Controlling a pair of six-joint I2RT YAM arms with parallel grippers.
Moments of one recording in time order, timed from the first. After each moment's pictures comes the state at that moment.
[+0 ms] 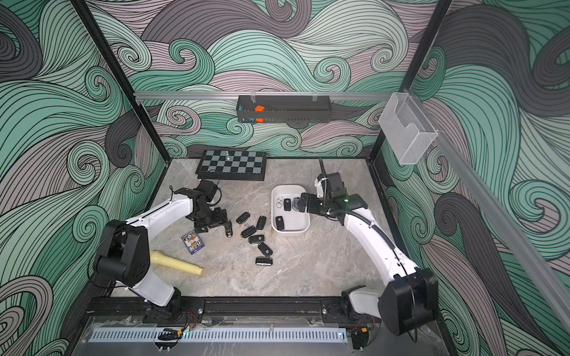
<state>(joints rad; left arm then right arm) -0.29 1.62 1.11 -0.91 0.08 -0.54 0.29 1.27 1.08 -0.76 -0.18 0.45</state>
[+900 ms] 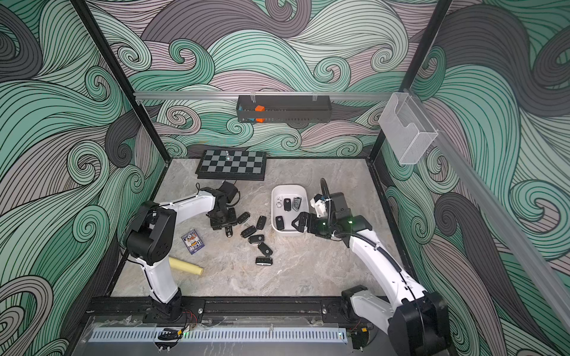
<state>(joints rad) -0.41 1.87 1.21 -0.82 -0.07 -0.67 0.29 1.10 0.82 -0.69 -0.45 0.51</state>
